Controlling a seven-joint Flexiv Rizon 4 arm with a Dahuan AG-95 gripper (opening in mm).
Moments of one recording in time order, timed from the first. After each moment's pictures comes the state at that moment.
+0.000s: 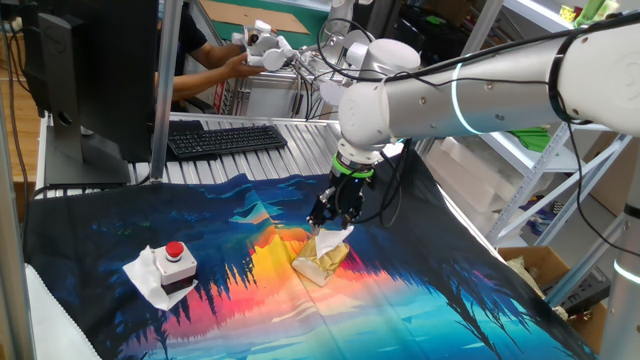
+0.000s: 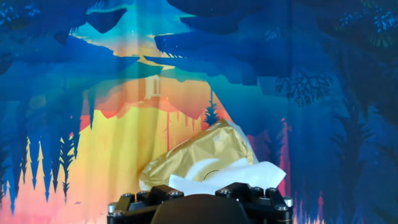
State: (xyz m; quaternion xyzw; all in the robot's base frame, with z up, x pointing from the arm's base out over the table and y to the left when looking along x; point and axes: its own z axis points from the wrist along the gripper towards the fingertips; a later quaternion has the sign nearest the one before) arm 0.631 -0.026 0.097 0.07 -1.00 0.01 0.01
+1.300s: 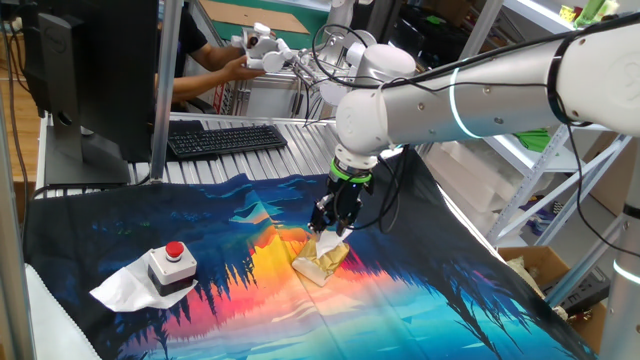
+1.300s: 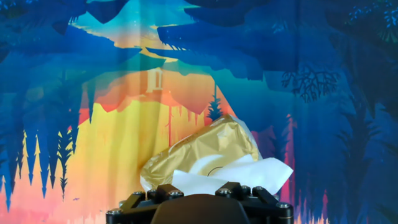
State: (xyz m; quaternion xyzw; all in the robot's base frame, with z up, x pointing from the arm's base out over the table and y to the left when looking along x) arm 0.621 -0.021 0.084 0.07 -1.00 0.01 0.01
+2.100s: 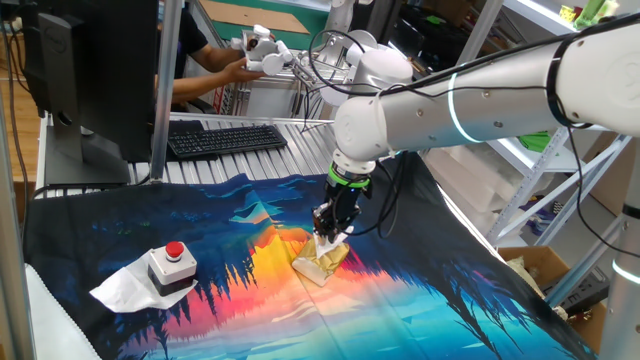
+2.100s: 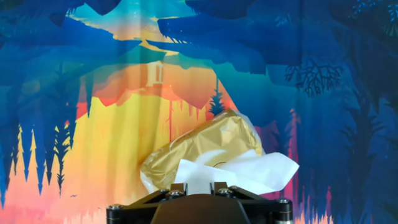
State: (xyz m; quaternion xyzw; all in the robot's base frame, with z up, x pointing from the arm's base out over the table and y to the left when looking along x) arm 0.617 -0.022 0.080 0.07 -1.00 0.02 0.01
